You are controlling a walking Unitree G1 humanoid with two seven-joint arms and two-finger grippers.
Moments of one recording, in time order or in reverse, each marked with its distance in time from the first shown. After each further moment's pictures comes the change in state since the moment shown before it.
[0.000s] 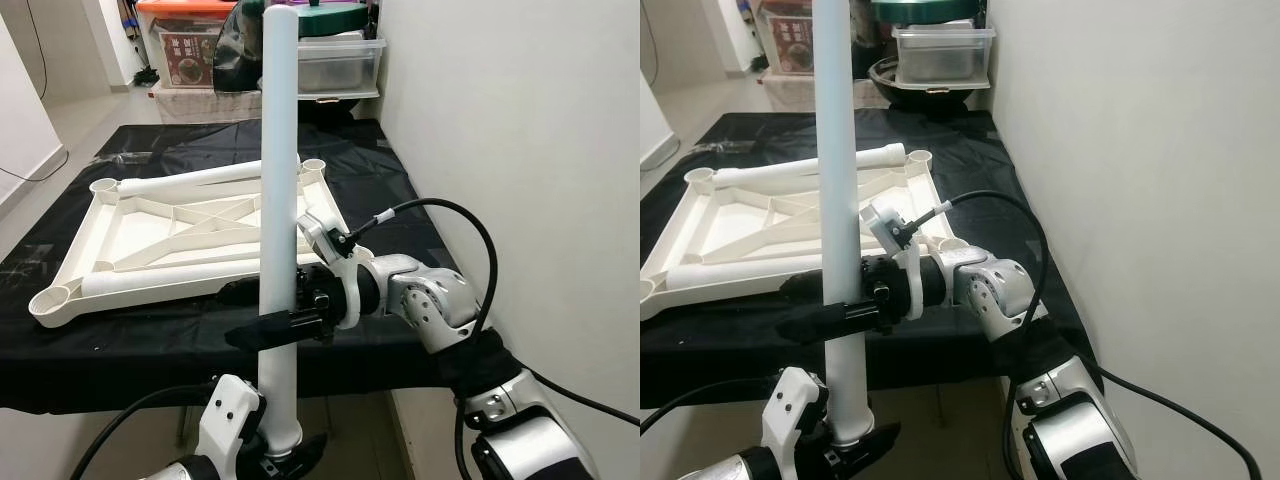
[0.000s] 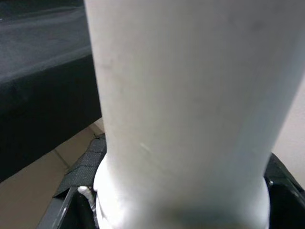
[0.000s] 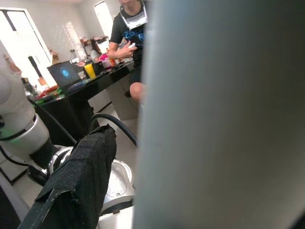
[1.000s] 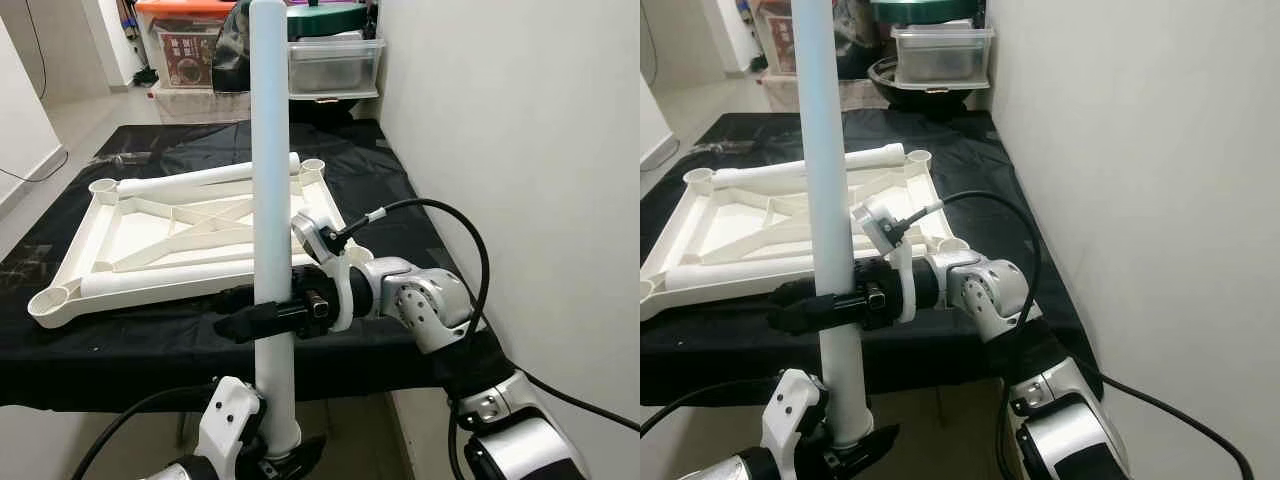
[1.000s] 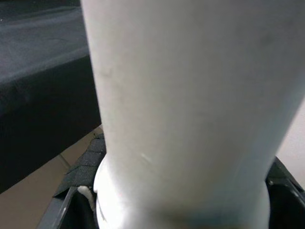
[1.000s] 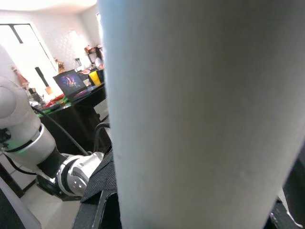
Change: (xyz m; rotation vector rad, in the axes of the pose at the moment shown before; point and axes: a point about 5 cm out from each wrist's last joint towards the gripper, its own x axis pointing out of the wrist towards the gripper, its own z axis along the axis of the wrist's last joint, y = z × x) left arm 0.000 0.002 -0.002 0.009 -0.004 0.003; right arm 0.005 0.001 0.000 0.048 -0.017 0.011
